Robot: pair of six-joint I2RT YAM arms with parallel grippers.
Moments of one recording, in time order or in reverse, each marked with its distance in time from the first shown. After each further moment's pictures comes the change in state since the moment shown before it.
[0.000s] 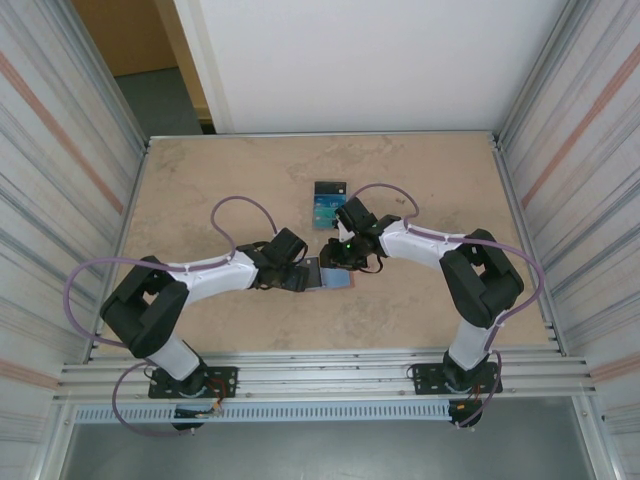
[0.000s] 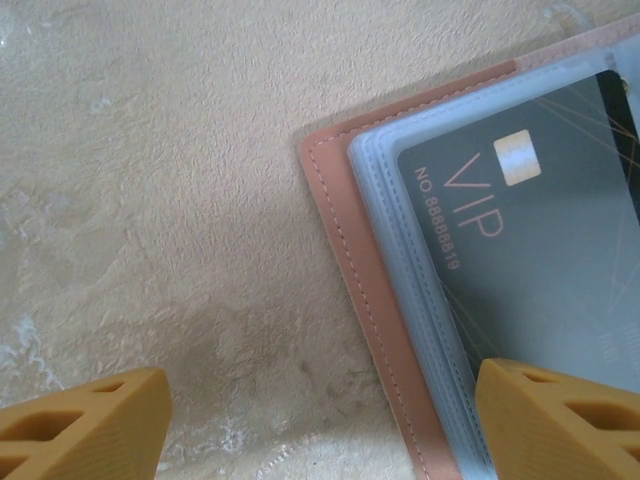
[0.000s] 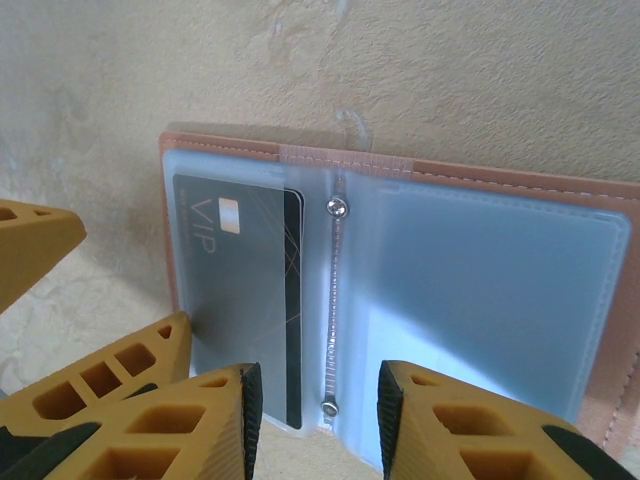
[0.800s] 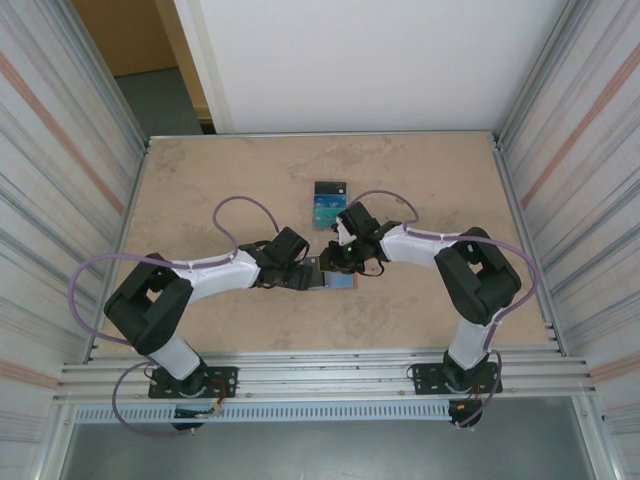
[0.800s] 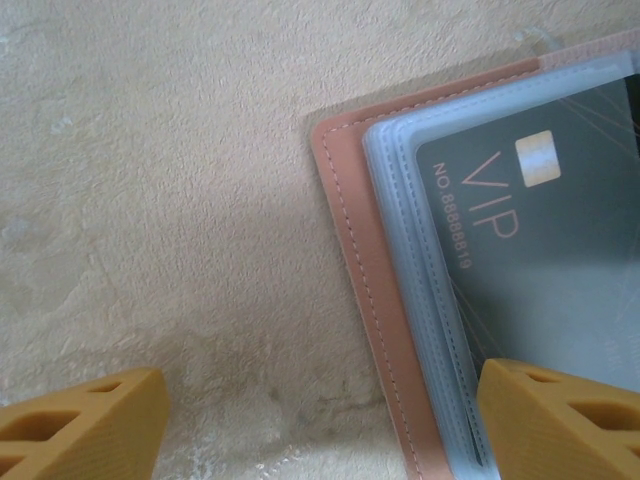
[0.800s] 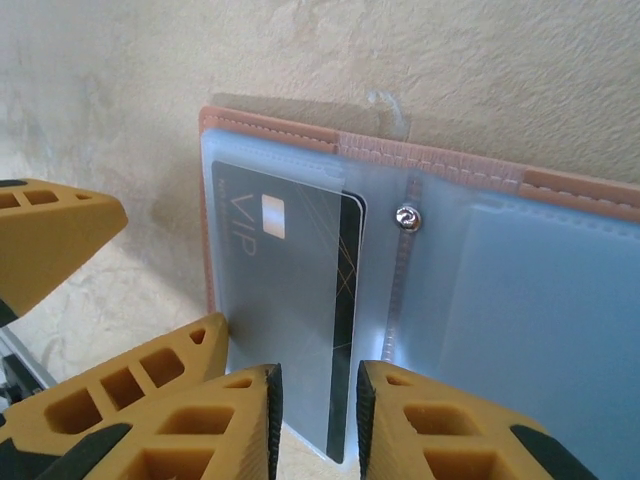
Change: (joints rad) left arm 0.000 0.024 0.009 0.034 0.024 -0.013; right arm -0.019 0.027 -0.068 0.140 -0.113 0.024
